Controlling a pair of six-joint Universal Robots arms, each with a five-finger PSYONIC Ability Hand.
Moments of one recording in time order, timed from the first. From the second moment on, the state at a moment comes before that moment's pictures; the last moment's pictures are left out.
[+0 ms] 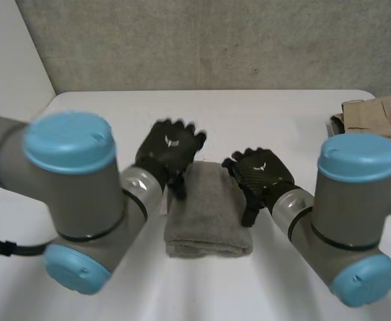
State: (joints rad) left arm 4.01 -2.01 -1.37 3.20 -1.61 3.48; right arm 2.15 -1.14 1.54 -0.08 1.50 2.84; left_hand 0.28 0.27 0.27 0.27 0.08; right_hand 0.18 0.22 0.21 0.23 0.05
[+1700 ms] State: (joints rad) left arm 4.14 -1.89 -1.20 2.93 -1.16 3.25; right arm 1.61 -0.86 0.92 -0.33 0.92 2.62; left_hand 0.28 0.27 0.27 0.27 0.08; right_hand 0.91 1.15 1.12 1.18 0.91
